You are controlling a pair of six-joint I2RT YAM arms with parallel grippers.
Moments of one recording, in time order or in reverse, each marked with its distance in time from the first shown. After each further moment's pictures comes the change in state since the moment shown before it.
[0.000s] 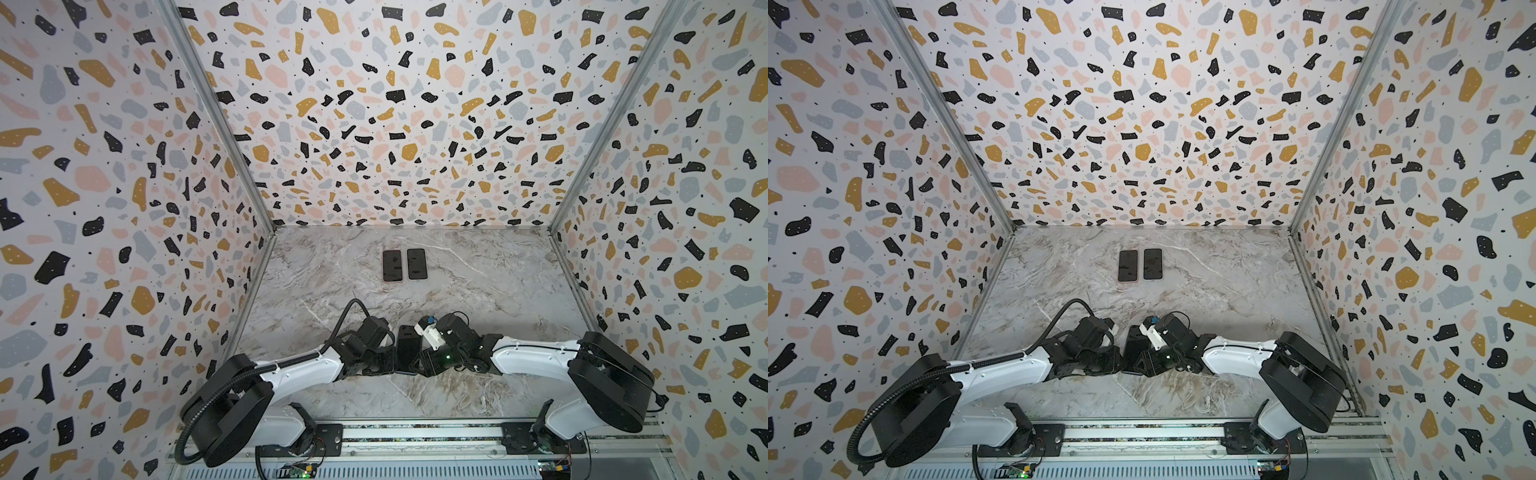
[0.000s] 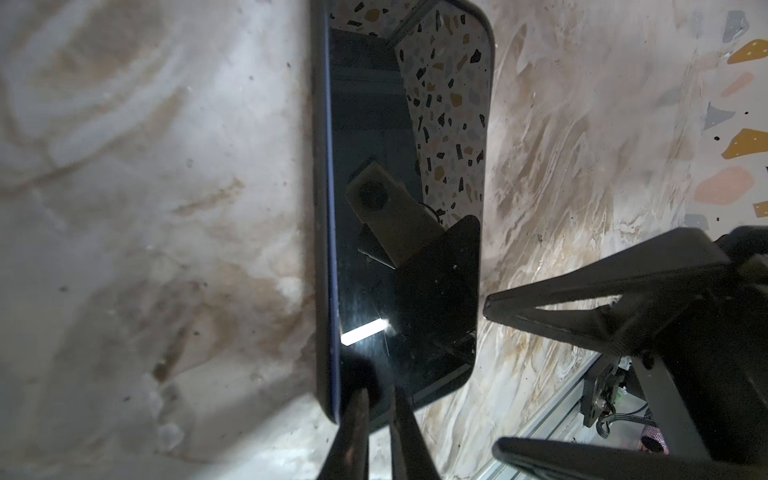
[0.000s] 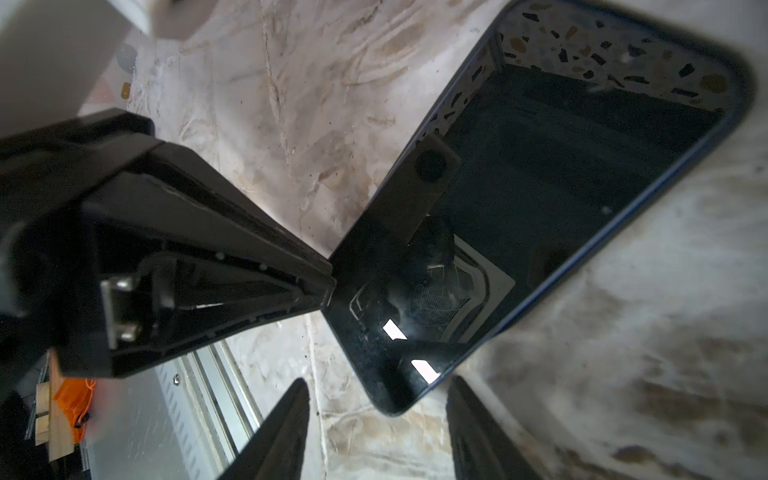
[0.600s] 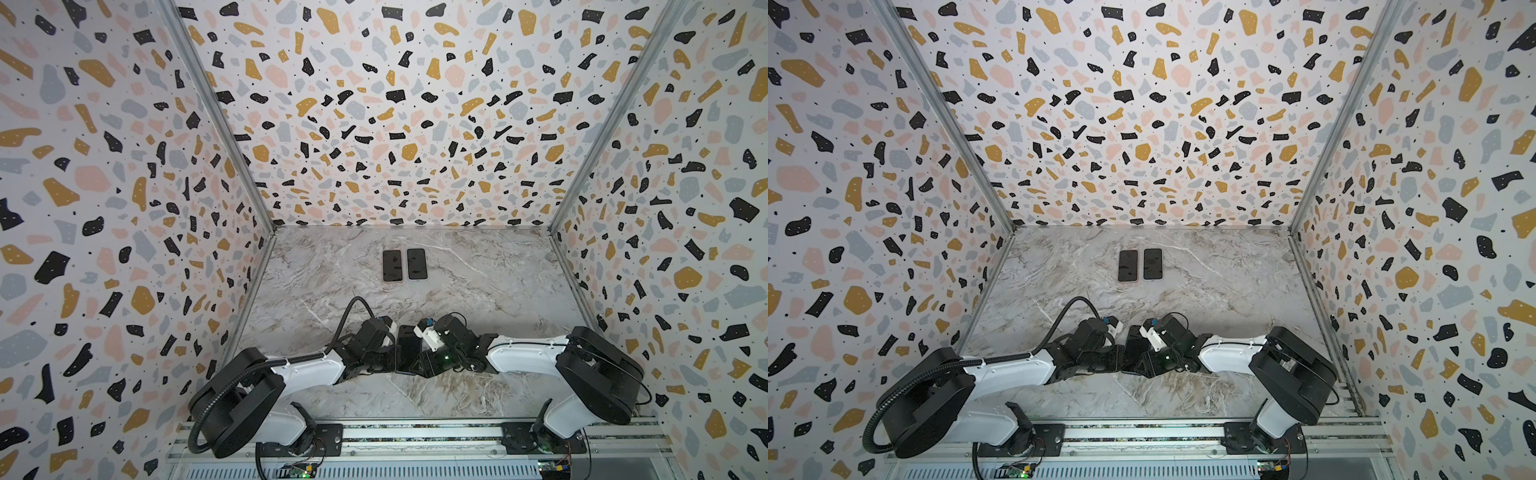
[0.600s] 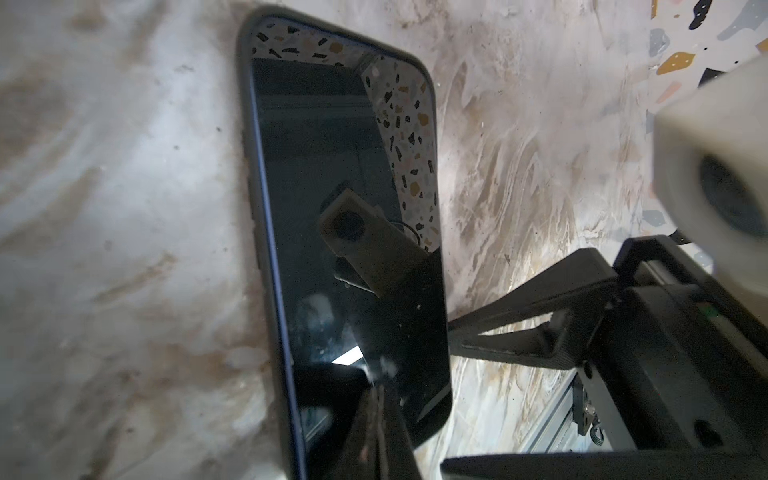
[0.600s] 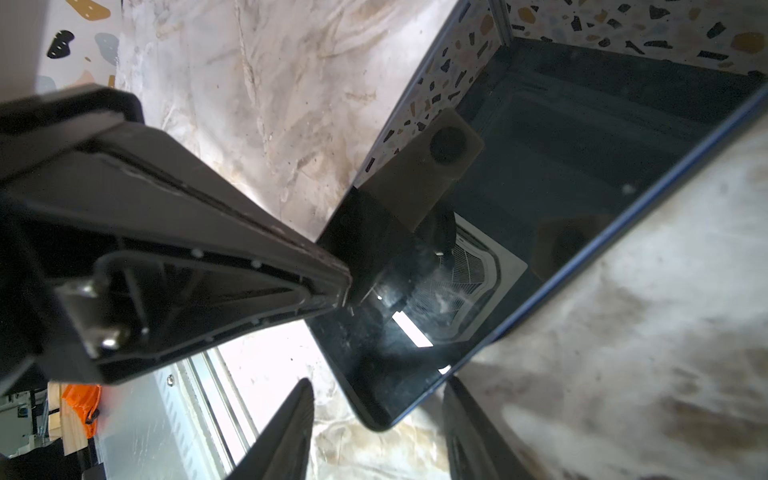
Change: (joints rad) left arm 0.000 0.048 -0.069 0.231 0.010 0.023; right arm -0.002 0.052 0.000 0.020 -0.026 0.016
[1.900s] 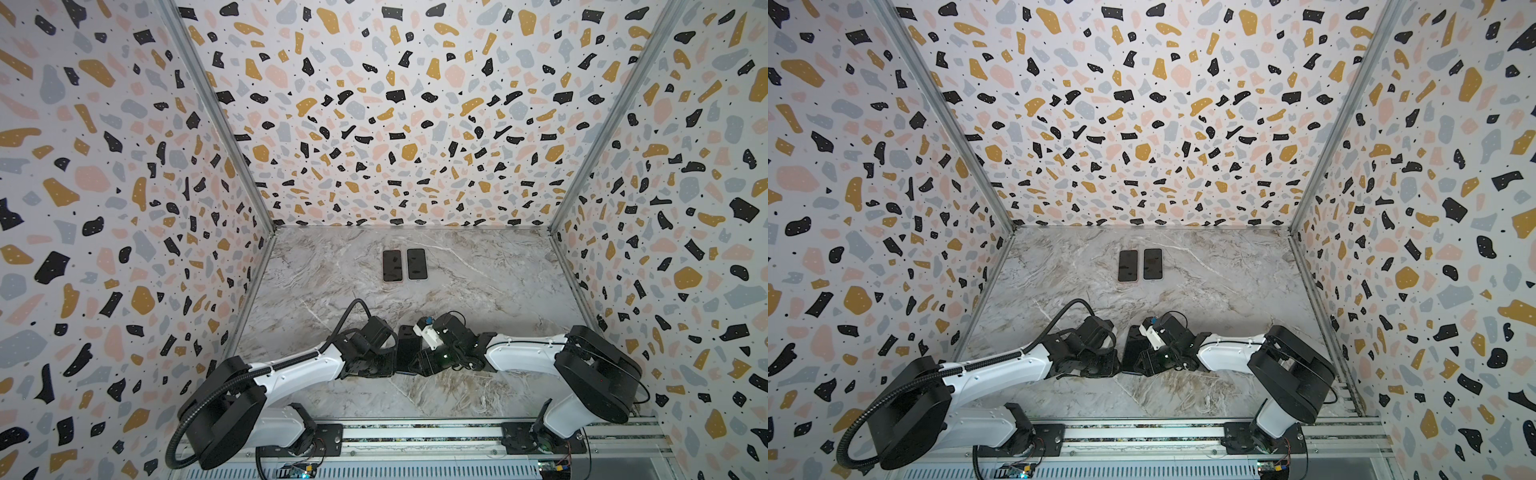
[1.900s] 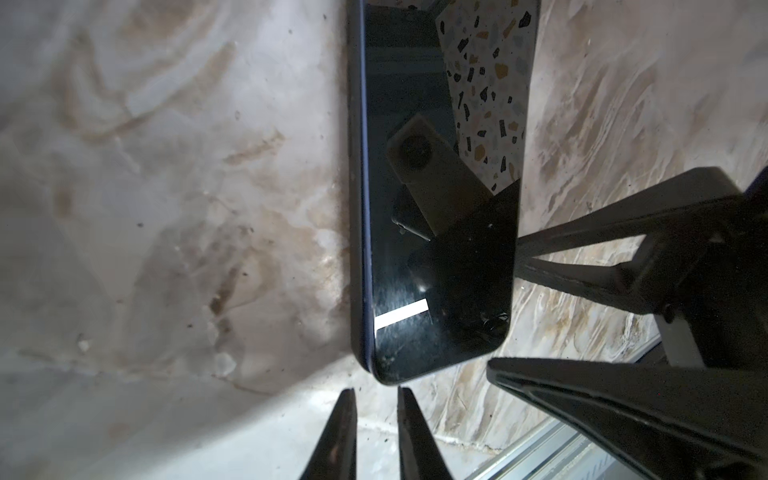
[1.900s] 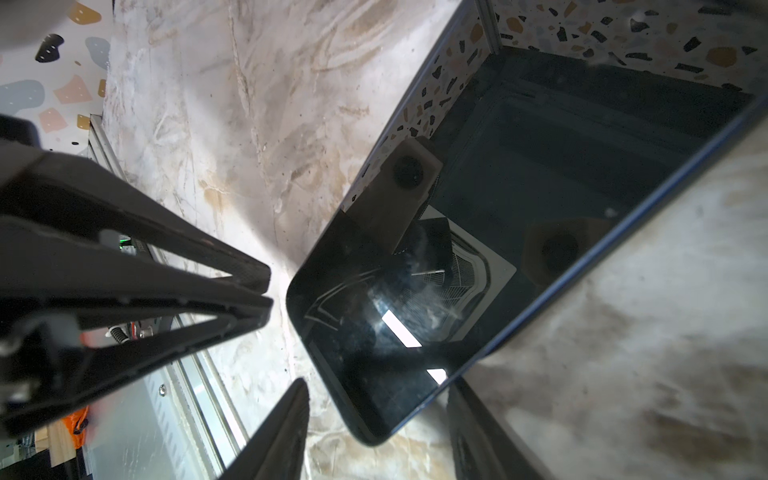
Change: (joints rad) left arm -0.039 -0.063 0.145 -0.447 -0.081 0.018; right arm -0.002 0.010 0.019 -0.014 0.020 -0.009
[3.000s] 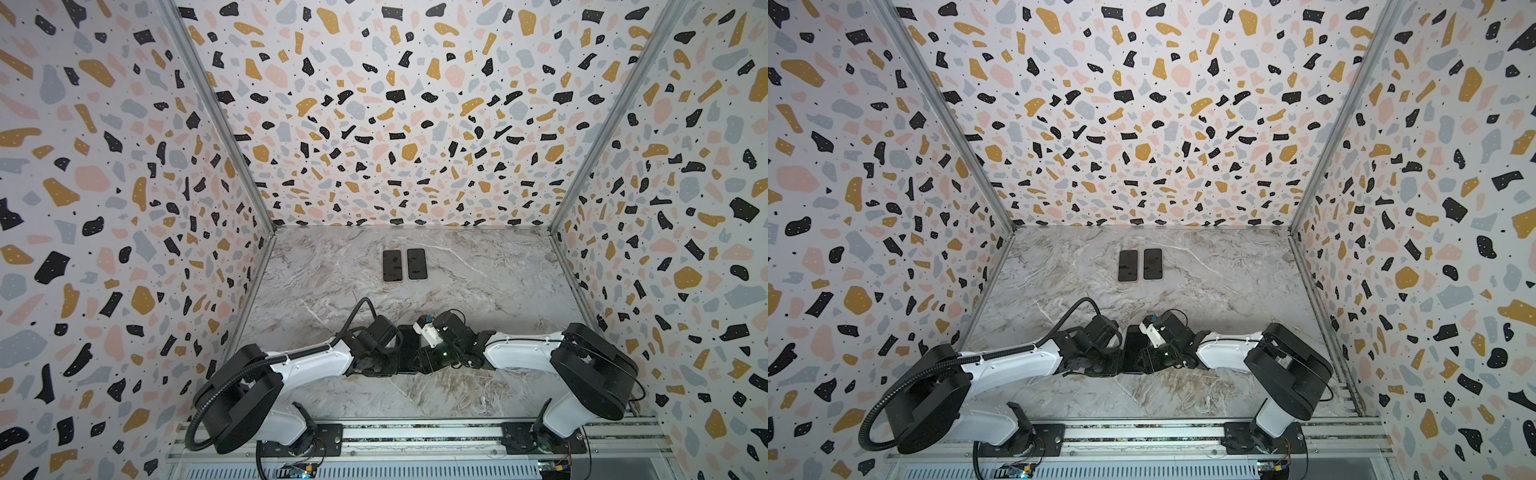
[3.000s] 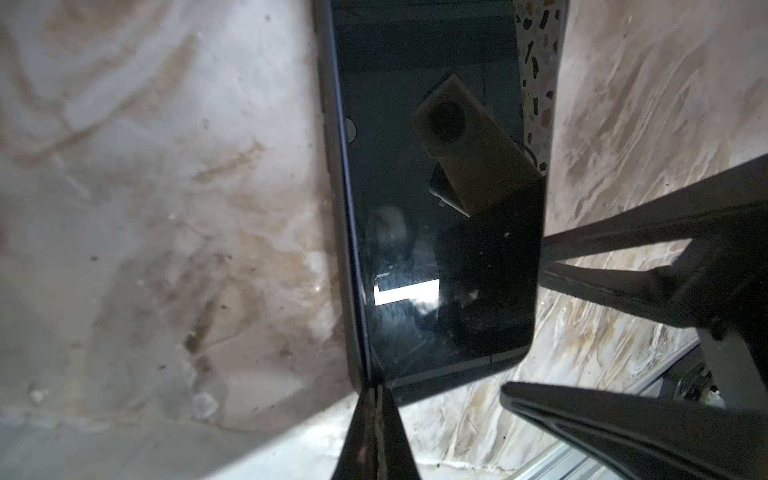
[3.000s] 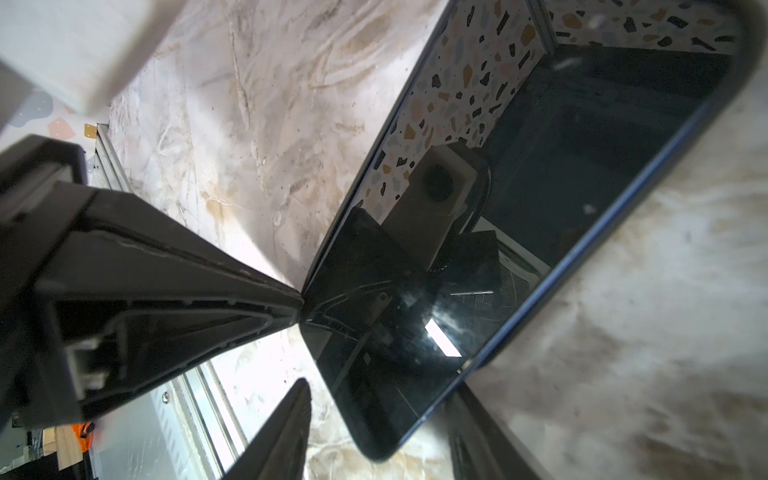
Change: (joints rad) left arm -0.013 0.091 0.030 0.024 -0.005 0.003; right arm -0.016 0.025 0.009 0.023 -0.018 0.001
